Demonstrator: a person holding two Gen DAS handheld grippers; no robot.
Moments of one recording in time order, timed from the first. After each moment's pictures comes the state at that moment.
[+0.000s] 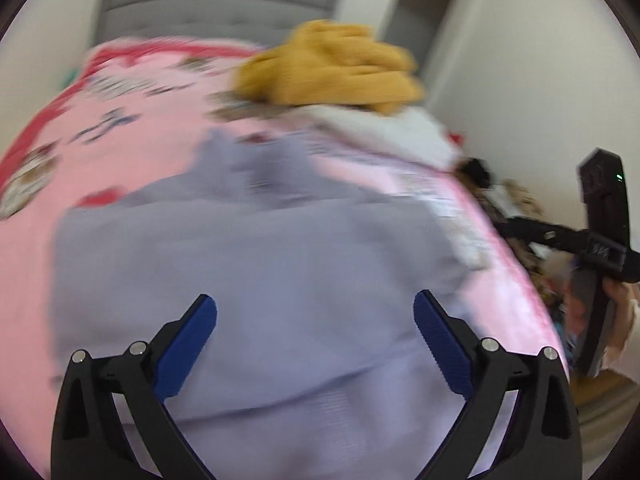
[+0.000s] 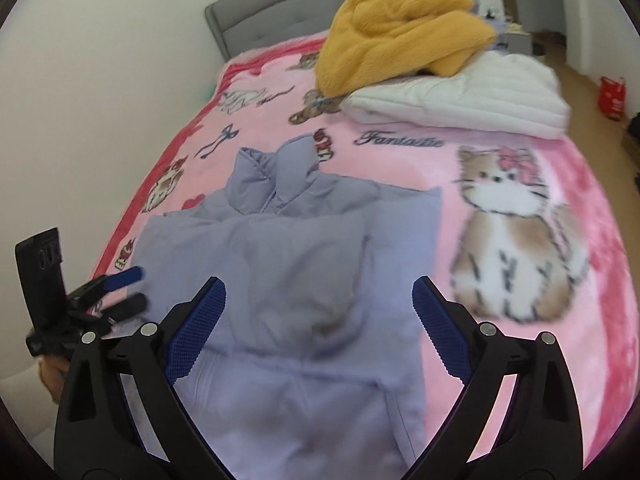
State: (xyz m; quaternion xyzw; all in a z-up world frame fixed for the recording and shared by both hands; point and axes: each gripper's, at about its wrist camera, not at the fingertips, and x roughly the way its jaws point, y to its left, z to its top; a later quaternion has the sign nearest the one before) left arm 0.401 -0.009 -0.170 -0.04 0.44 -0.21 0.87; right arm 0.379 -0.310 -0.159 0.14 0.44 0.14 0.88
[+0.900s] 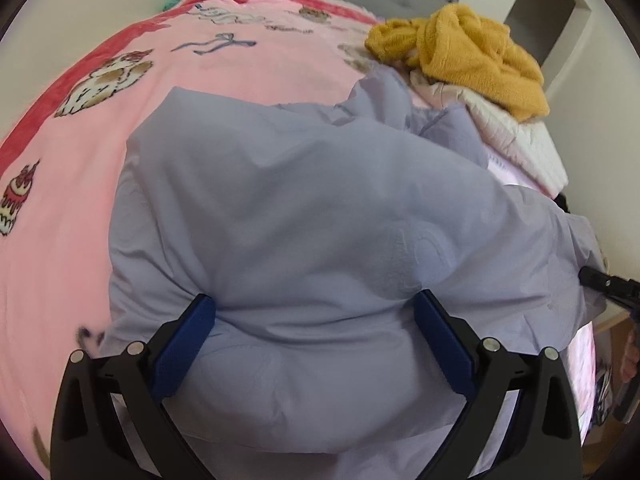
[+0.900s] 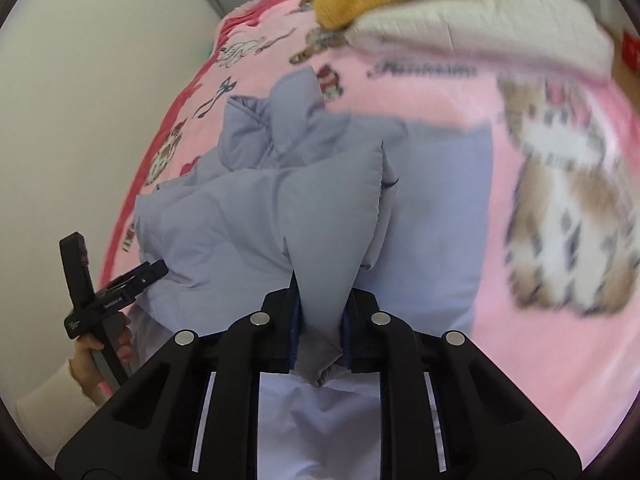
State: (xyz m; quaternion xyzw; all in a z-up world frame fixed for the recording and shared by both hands) left arm 0.435 0.050 -0.243 -0.10 0.49 -0.07 0.86; right arm 0.415 -0.293 -0.203 0.16 0.51 0.17 0.83
